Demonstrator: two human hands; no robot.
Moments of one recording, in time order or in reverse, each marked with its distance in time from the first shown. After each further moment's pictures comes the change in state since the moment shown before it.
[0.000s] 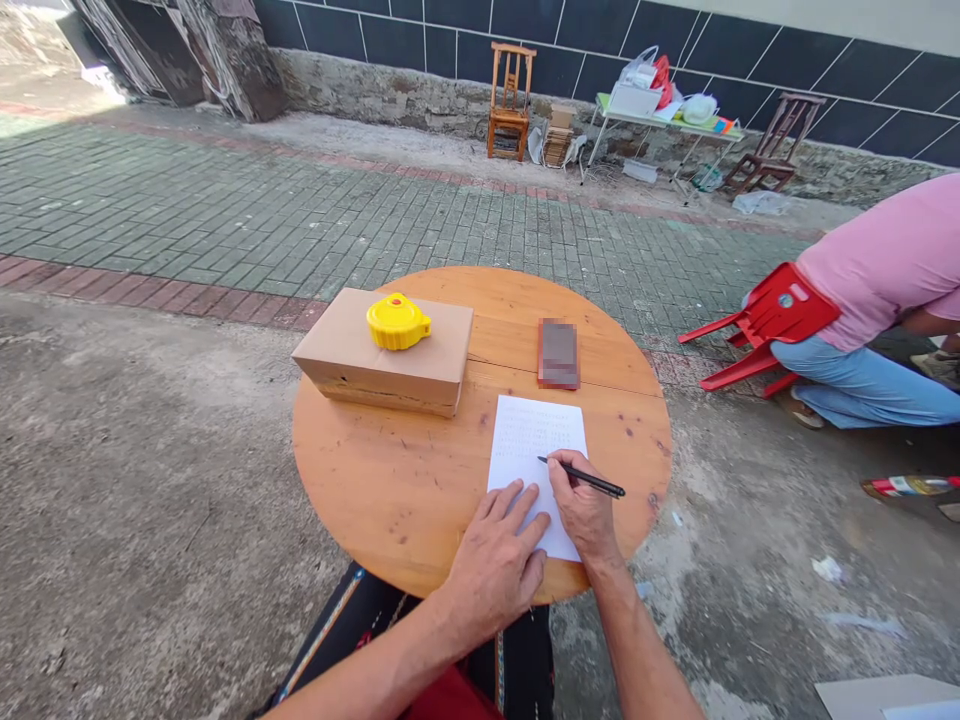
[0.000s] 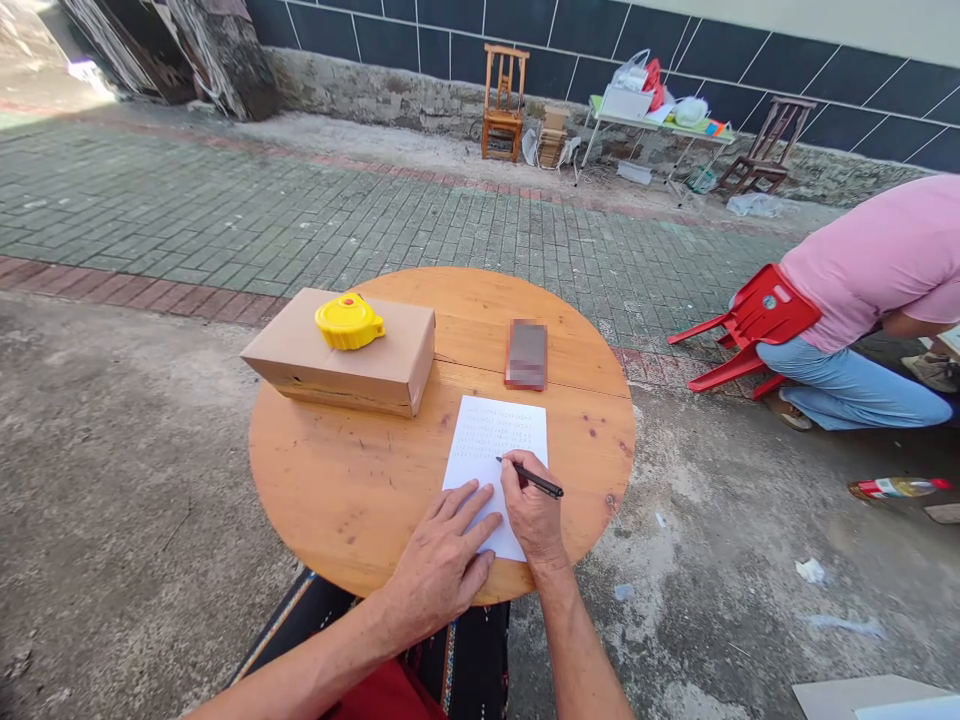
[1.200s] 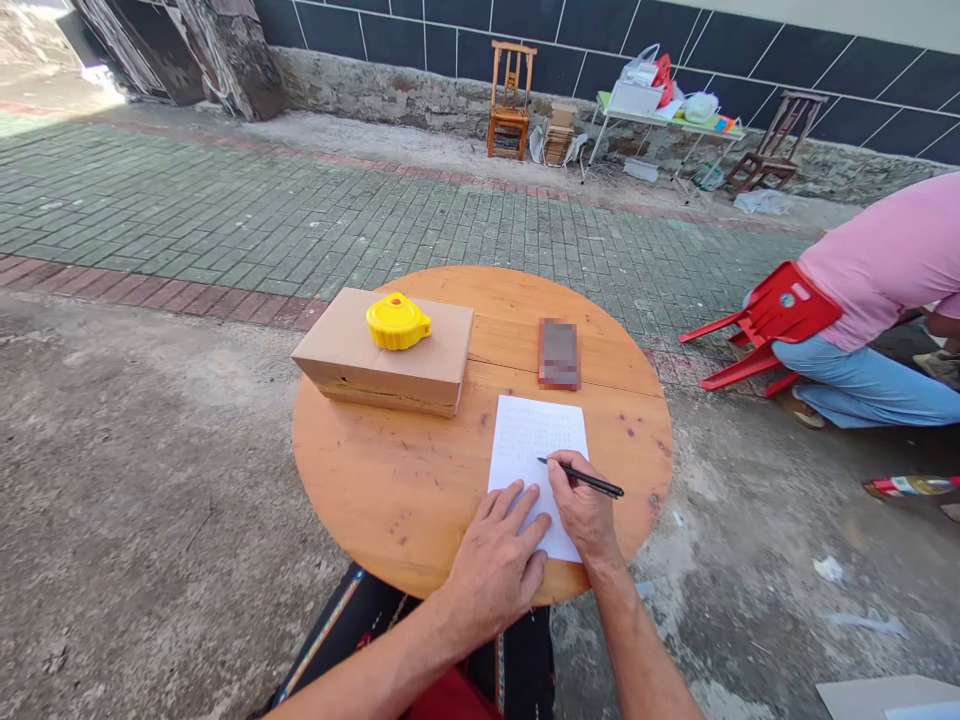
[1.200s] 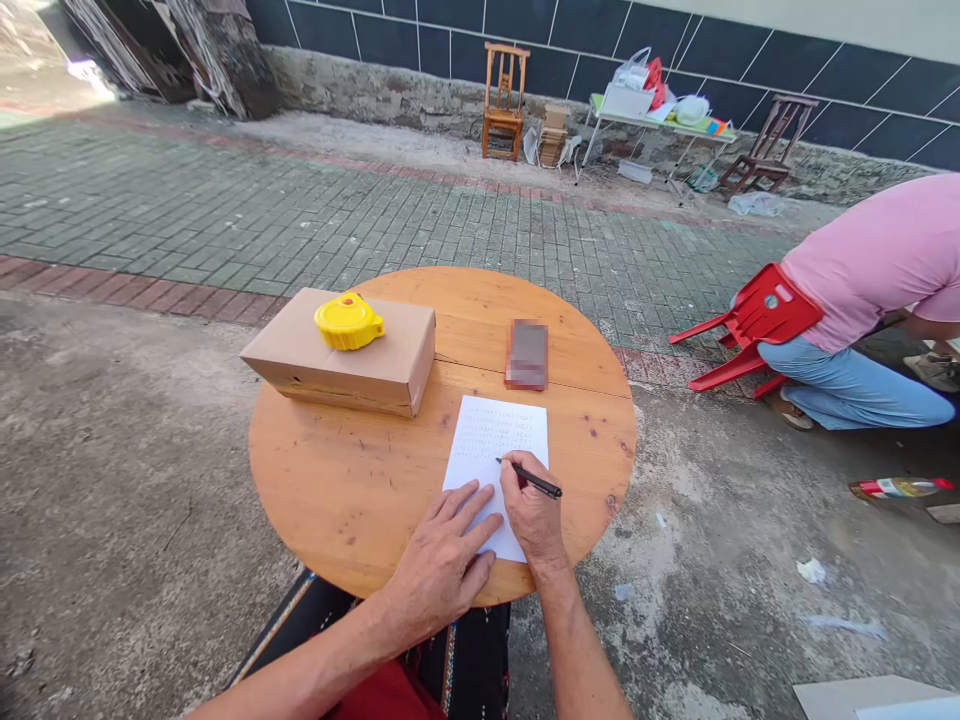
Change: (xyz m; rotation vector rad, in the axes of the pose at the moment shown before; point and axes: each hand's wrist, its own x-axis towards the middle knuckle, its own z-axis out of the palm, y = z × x) left_hand -0.001 0.000 0.001 -0.004 0.002 0.001; right_hand 0.001 0.001 0.001 -0.005 -0.006 -0.005
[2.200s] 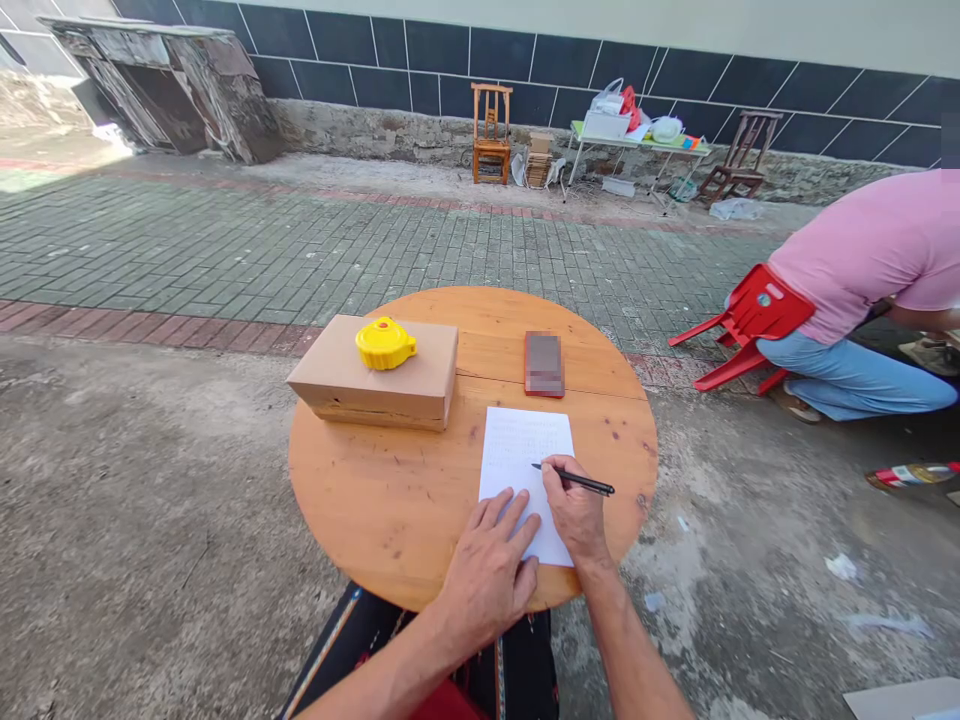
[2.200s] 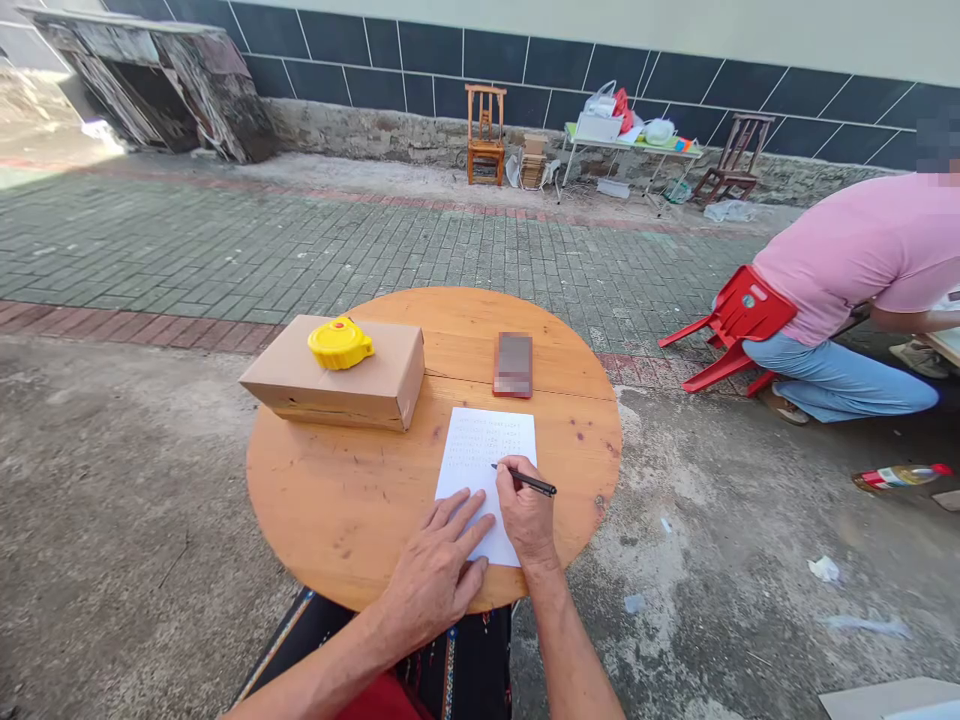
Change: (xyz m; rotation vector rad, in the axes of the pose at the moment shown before) left_hand 0.001 0.003 0.001 0.061 -0.016 -0.025; right_hand 0.000 0.000 -0.001 0.103 0.094 0.048
